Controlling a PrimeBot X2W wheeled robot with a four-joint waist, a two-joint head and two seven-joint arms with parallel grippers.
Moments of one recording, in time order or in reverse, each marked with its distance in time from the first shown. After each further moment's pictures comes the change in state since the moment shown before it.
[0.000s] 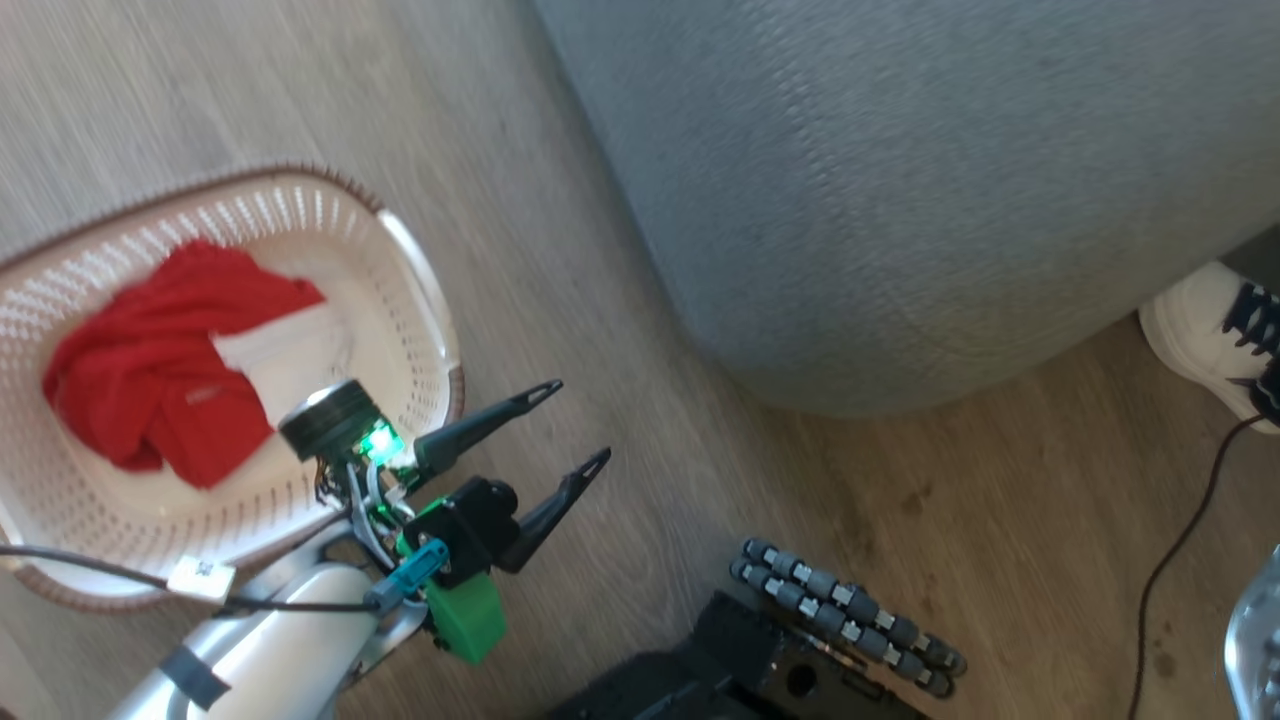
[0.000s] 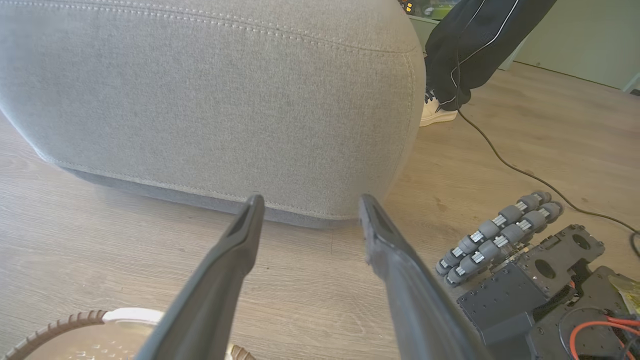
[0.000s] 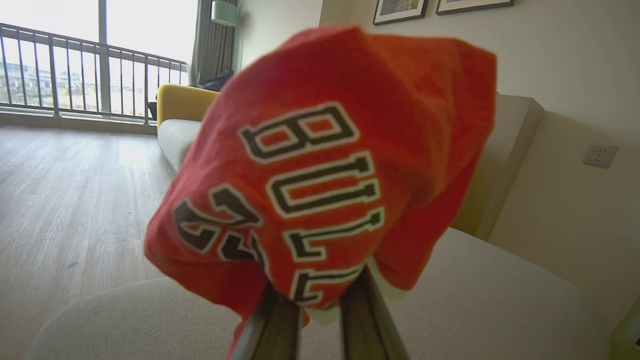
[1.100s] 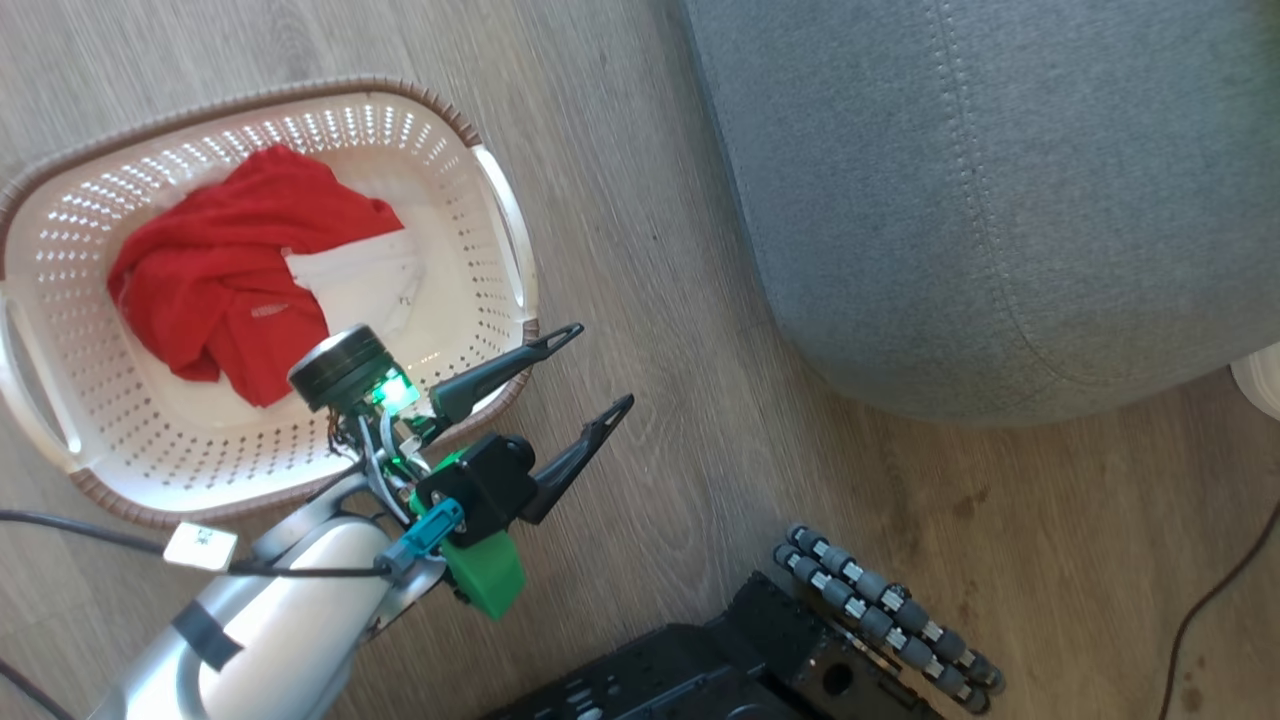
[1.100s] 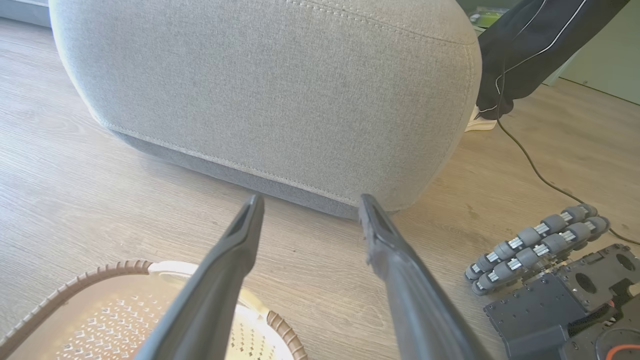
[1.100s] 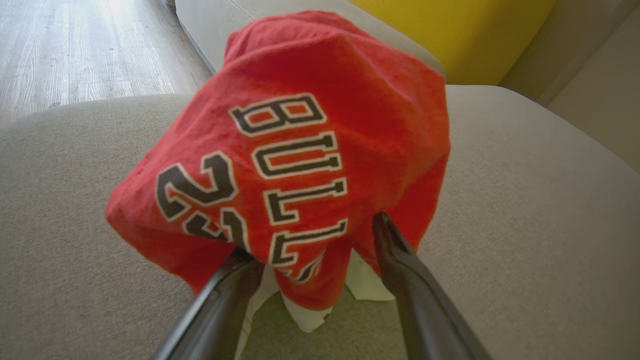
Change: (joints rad) left arm -0.082 -0.030 0.003 -0.013 0.007 0.000 0.000; right arm -0.274 -0.118 0.079 0.683 -0.072 0.000 0.000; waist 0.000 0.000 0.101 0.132
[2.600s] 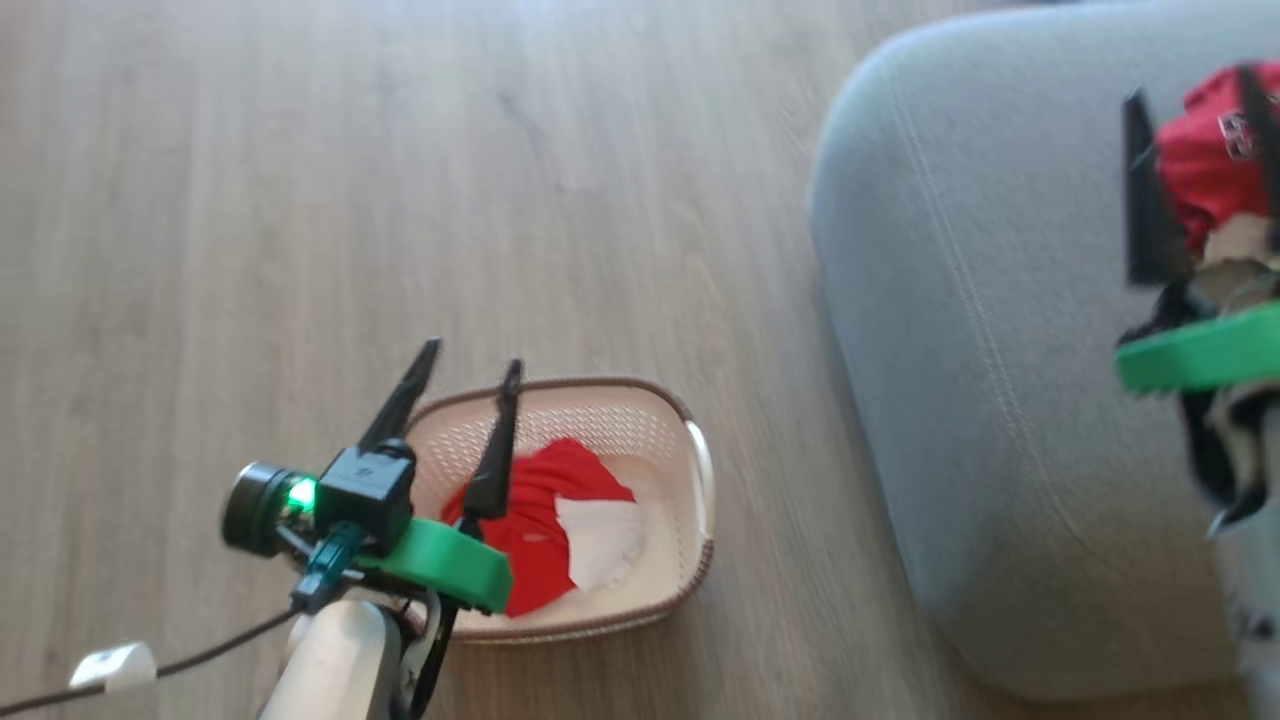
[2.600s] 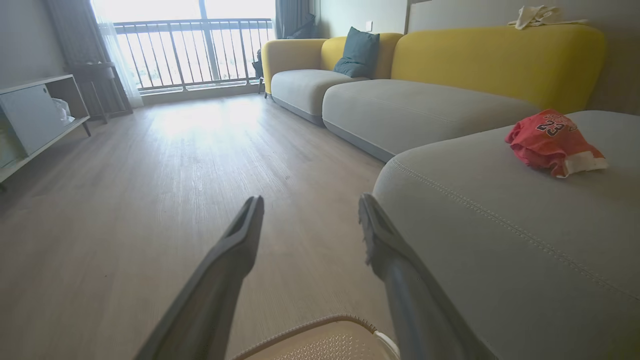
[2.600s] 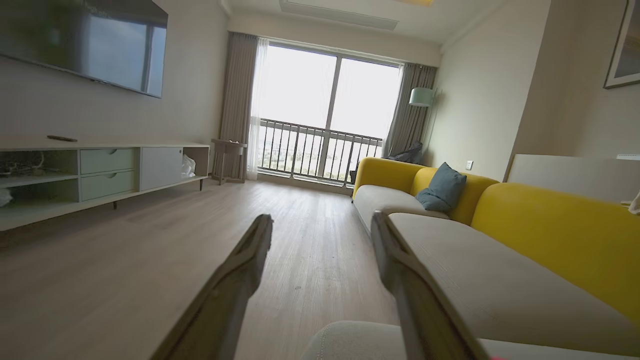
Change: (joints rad) left arm 0.323 -0.351 0.473 0.004 -0.036 0.140 0.000; right arm 0.691 -0.032 0.312 -0.896 0.082 0.000 0.000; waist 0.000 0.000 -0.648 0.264
